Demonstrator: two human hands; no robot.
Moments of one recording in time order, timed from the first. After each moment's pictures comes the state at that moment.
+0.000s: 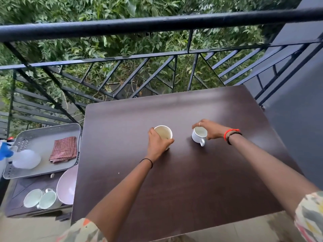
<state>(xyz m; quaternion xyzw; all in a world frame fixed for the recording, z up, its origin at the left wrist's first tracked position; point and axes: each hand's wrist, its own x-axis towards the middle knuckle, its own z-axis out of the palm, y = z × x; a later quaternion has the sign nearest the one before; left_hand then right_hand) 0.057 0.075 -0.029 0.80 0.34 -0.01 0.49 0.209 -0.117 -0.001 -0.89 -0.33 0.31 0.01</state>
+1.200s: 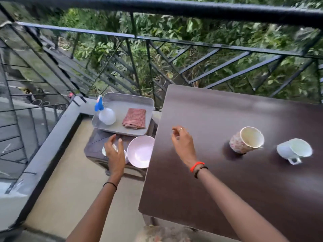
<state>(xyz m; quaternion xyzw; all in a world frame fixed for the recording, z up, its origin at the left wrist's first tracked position) -0.251 0.344 -0.061 0.66 0.53 0.31 0.43 -0.069 0.204 -0.031 -0.84 -0.28 0.15 0.44</state>
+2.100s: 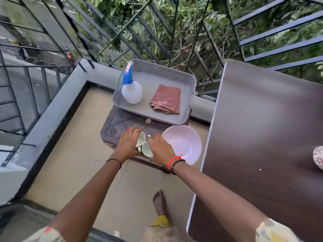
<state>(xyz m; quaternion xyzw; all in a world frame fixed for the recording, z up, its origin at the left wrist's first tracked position) -0.330 0.520 -0.235 0.92 0.30 -0.14 0.21 -0.210 0.395 -0.182 -0.77 -0.59 0.26 0.02</state>
